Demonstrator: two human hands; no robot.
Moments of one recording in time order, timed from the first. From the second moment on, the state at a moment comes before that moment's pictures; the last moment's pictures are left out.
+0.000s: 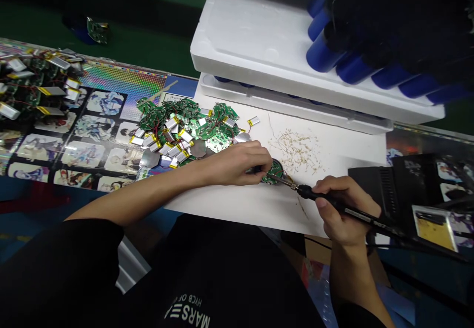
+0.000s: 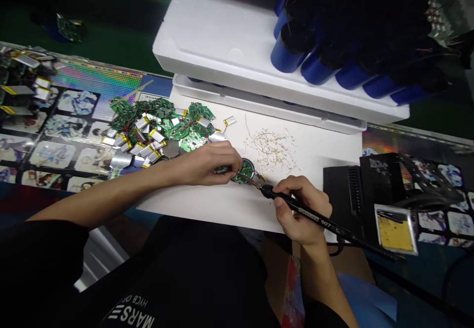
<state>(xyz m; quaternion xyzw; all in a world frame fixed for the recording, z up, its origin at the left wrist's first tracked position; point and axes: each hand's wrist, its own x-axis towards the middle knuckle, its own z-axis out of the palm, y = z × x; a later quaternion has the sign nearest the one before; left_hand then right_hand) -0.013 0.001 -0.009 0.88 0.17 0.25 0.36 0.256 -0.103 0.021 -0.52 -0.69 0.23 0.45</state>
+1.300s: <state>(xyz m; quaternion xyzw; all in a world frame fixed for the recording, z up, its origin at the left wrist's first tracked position) -0.012 -0.001 -0.007 0.88 0.18 0.26 0.36 0.256 -0.106 0.032 -0.51 -0.74 0.18 0.41</state>
